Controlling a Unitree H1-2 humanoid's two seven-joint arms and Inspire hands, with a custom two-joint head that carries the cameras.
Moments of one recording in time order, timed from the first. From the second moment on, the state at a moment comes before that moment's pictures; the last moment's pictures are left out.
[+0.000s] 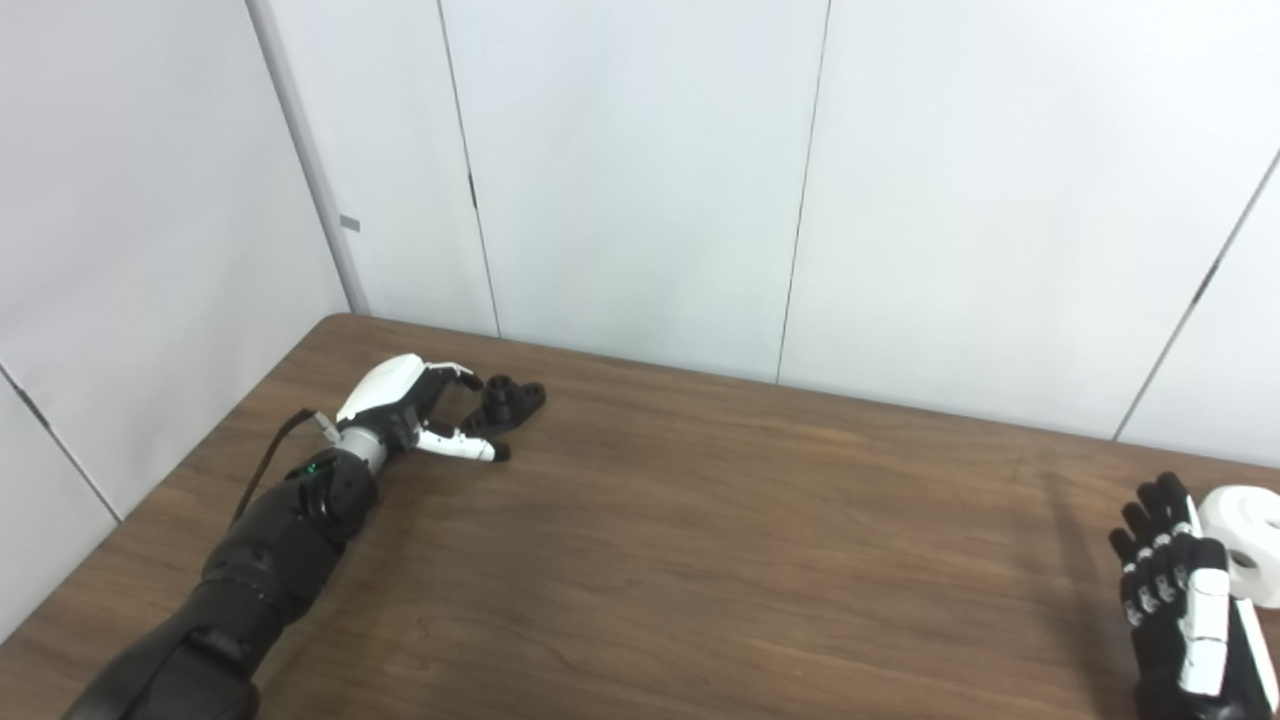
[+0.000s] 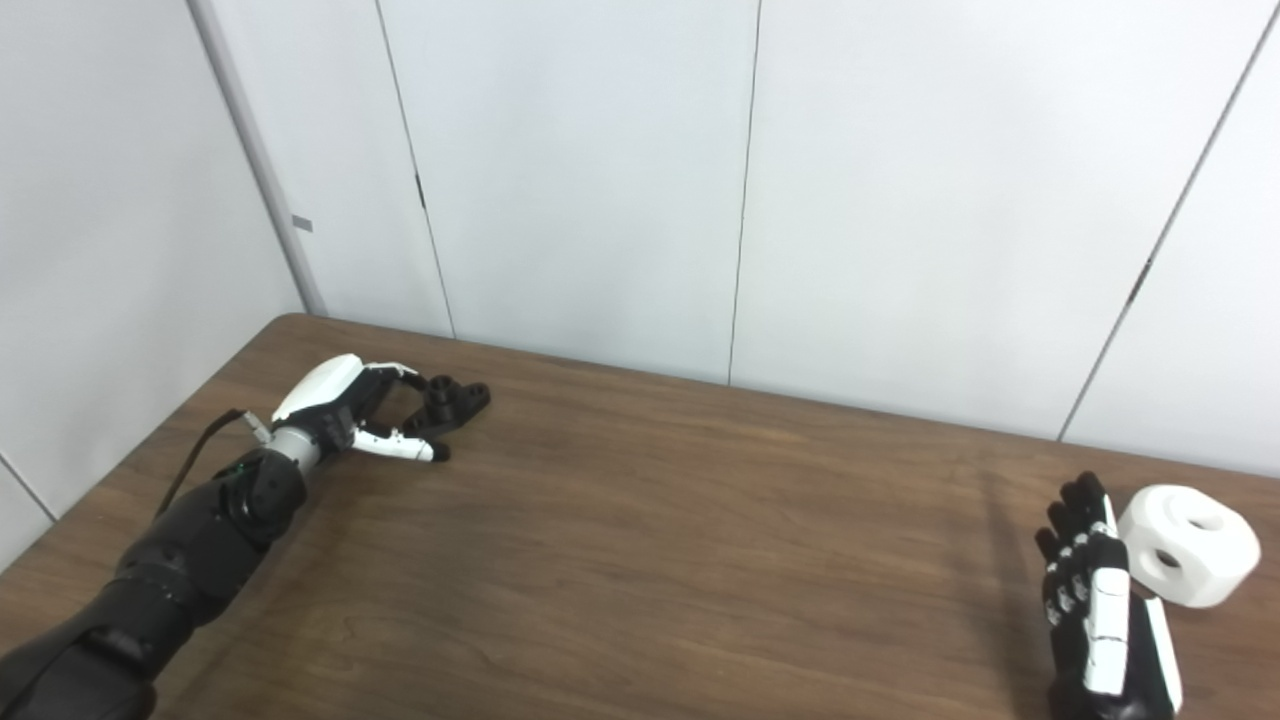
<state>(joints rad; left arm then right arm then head) -0.60 0.62 -0.19 0.87 0.46 -0.18 0.08 -0.15 -0.09 -0.12 0.12 0.19 -0.17 0.11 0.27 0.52</state>
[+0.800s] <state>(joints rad) -0.60 0.60 -0.23 0.86 0.46 -0.18 0.13 -0.17 -0.09 -0.12 0.15 0.19 -0.20 0.12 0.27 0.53</state>
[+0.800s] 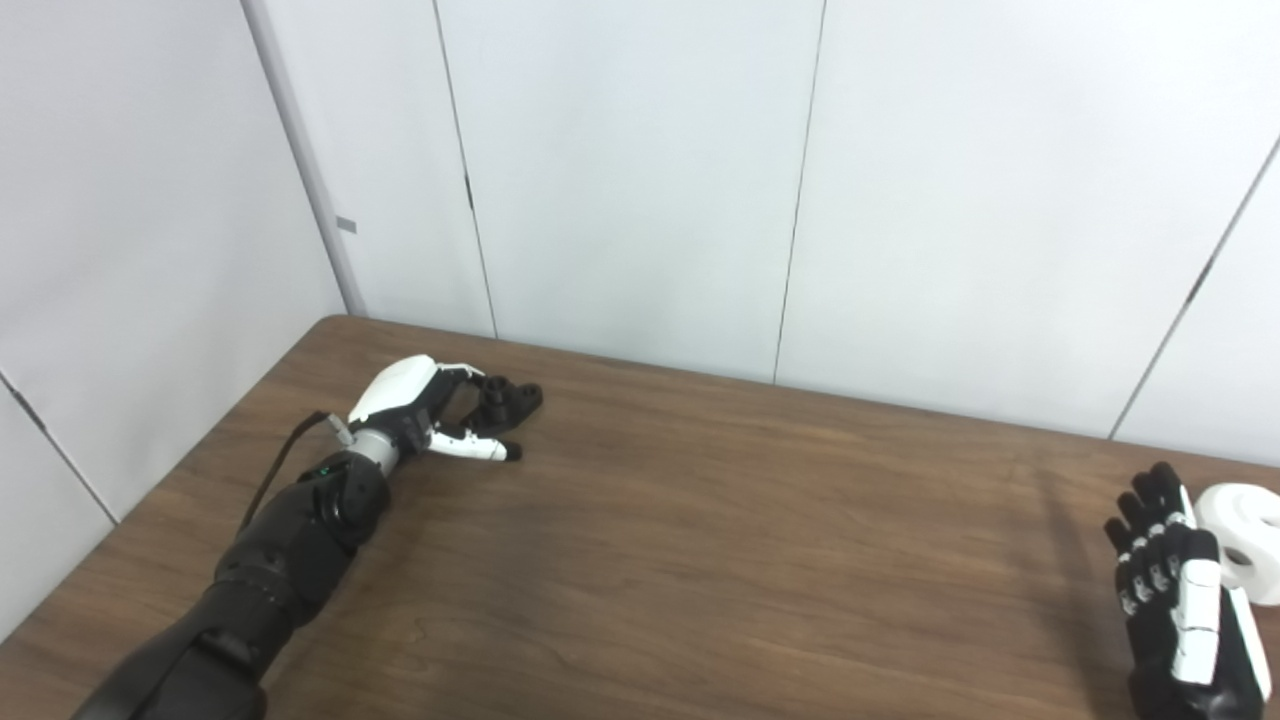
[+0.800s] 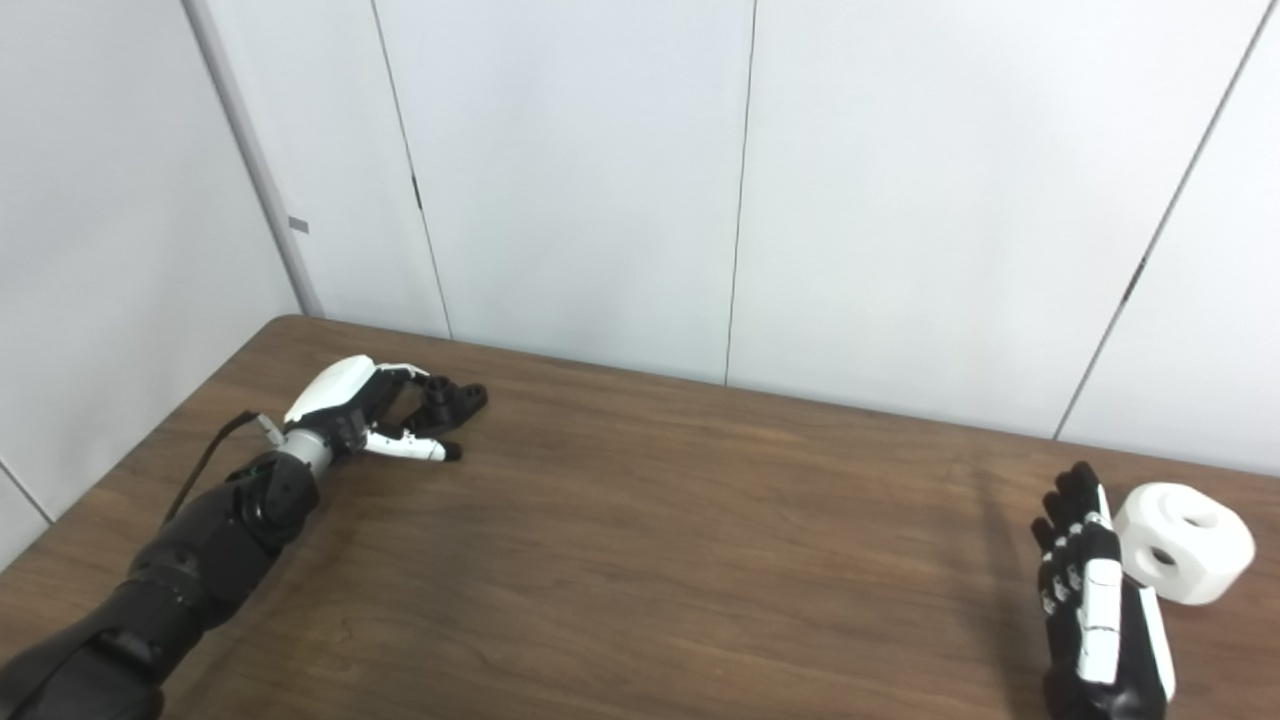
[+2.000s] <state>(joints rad) -0.56 0.59 -0.25 0.81 0.54 -0.25 0.24 -0.16 -0.09 -0.13 0.13 0.22 -0.20 0.12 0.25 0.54</state>
